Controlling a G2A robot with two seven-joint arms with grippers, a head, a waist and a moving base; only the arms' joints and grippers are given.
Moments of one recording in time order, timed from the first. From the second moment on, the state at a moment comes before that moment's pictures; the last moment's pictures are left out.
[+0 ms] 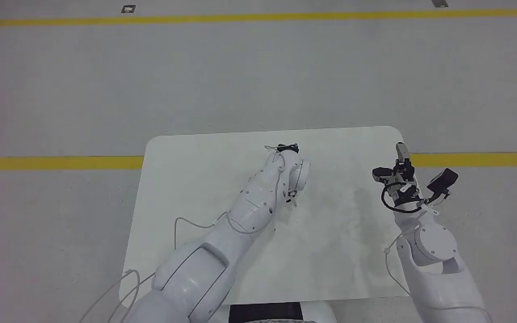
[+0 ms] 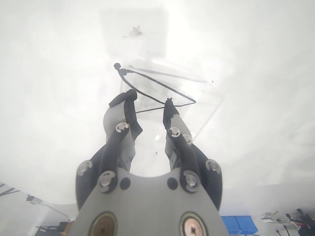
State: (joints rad) left arm 0.74 -1.94 -1.02 -0.64 1.41 0.34 -1.17; right arm -1.73 -1.15 1.60 -1.80 0.42 0.00 0.00
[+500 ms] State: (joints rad) left arm 0.72 -1.94 -1.01 -0.60 1.37 0.34 -1.14; right arm -1.73 -1.15 1.60 -1.80 0.42 0.00 0.00
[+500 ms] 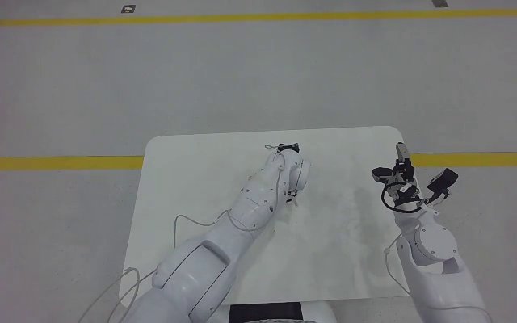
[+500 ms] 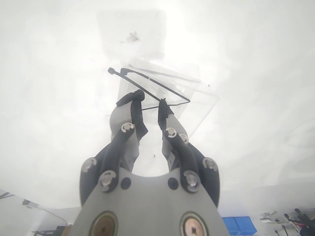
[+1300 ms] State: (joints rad) left arm 0.74 -1.94 -0.99 -0.65 1.37 0.34 -1.12; right arm -1.73 -1.15 1.60 -1.80 0.42 0.00 0.00
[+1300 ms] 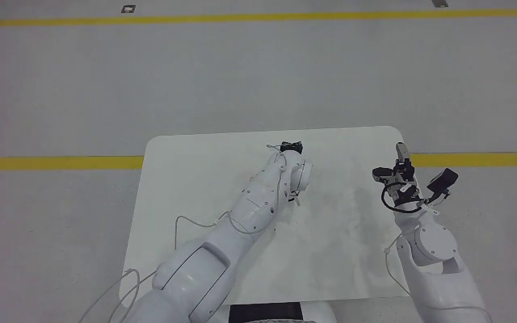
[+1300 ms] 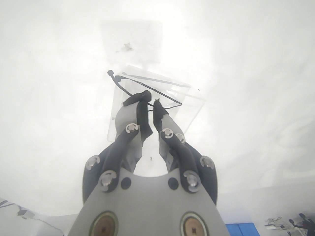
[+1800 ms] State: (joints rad) left arm 0.77 -1.93 -0.99 -0.69 1.38 0.34 -1.12; right arm -1.73 -1.15 1.60 -1.80 0.42 0.00 0.00
